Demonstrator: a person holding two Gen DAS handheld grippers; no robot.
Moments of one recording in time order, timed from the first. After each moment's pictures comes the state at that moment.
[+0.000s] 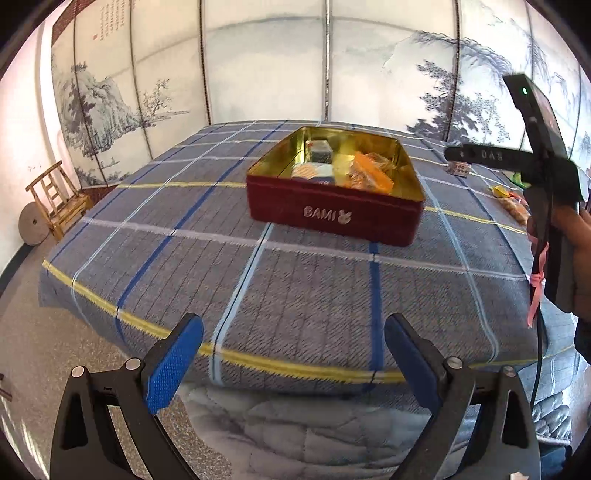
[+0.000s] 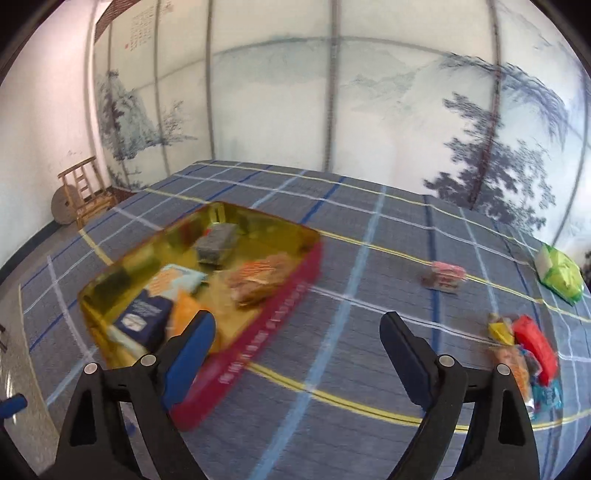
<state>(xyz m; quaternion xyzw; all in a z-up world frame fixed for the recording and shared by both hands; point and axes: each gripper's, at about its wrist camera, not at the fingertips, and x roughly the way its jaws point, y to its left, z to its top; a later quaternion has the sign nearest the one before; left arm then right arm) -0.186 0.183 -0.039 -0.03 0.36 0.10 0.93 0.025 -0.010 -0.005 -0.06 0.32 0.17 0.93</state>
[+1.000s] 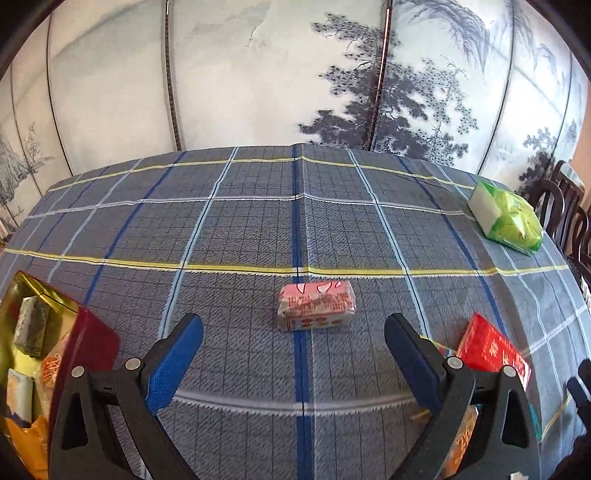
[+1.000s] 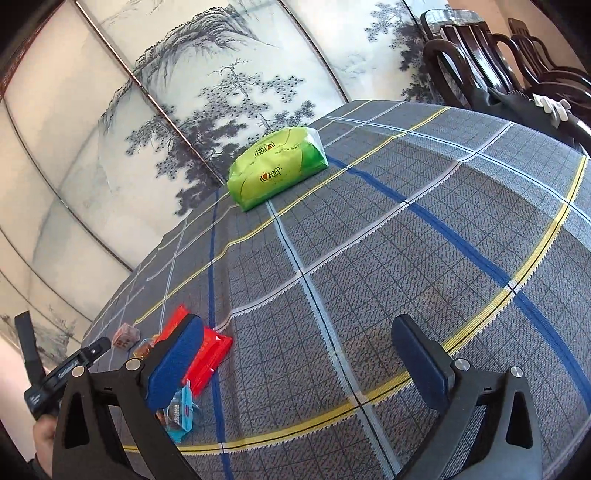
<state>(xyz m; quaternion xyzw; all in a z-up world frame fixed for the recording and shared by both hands) 0.185 -0.039 -0.035 -0.03 0.41 0.00 0.91 0.051 -0.394 -0.065 0.30 0.33 -0.03 0.89</state>
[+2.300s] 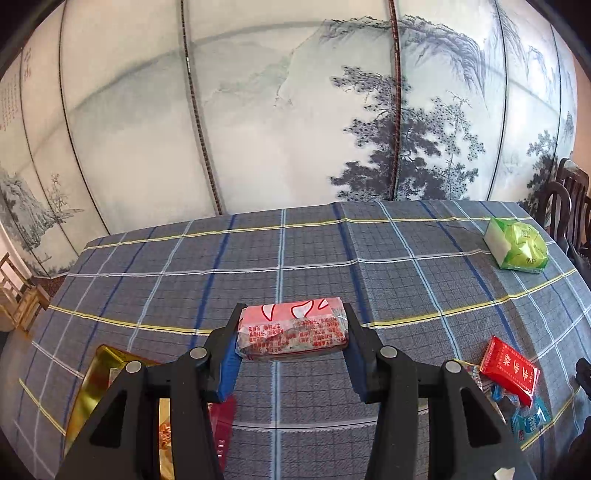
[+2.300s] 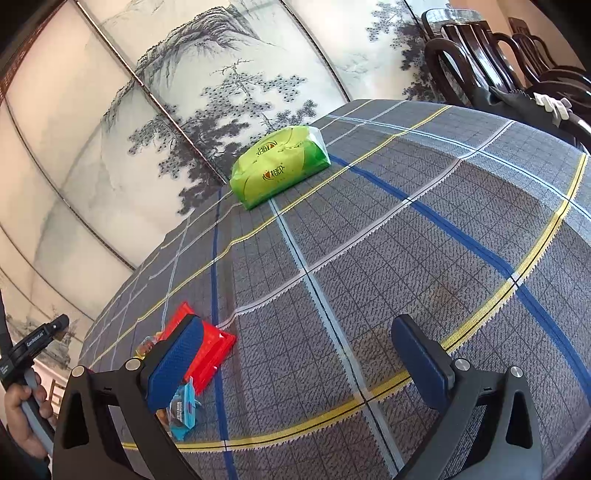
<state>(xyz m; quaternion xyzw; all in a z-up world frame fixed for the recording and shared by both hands) 0.163 0.019 0.049 0.04 0.34 0.03 0.94 0.049 -0.394 -0.067 0.30 0.33 -0.03 0.89</state>
